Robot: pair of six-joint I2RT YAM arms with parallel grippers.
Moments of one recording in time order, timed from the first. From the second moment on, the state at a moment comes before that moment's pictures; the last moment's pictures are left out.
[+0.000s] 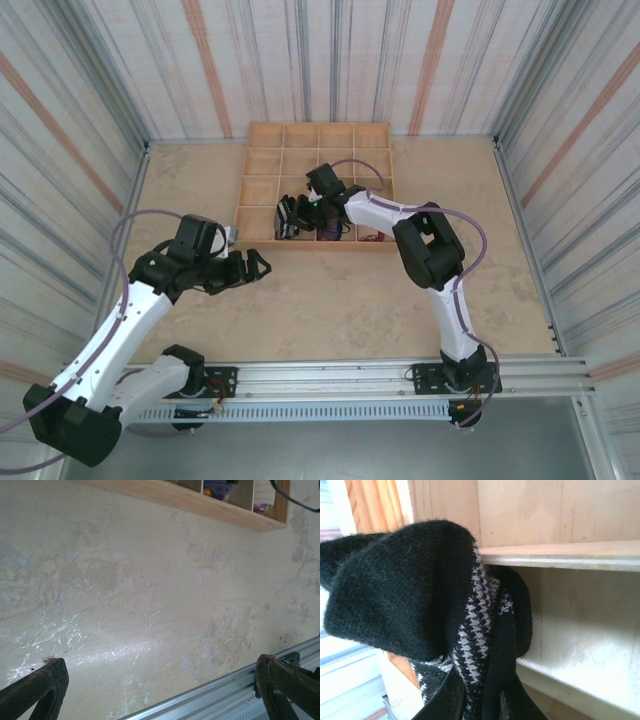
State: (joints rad) left arm -0.40 0.93 0.88 -0.94 0.35 -0.58; right arm 0.65 2.21 1.64 -0.31 -0.42 0.99
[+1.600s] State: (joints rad) left arm -0.07 1.12 0.75 -0.42 0.13 -0.13; right arm 0.67 1.62 1.33 -0.57 0.03 0.54
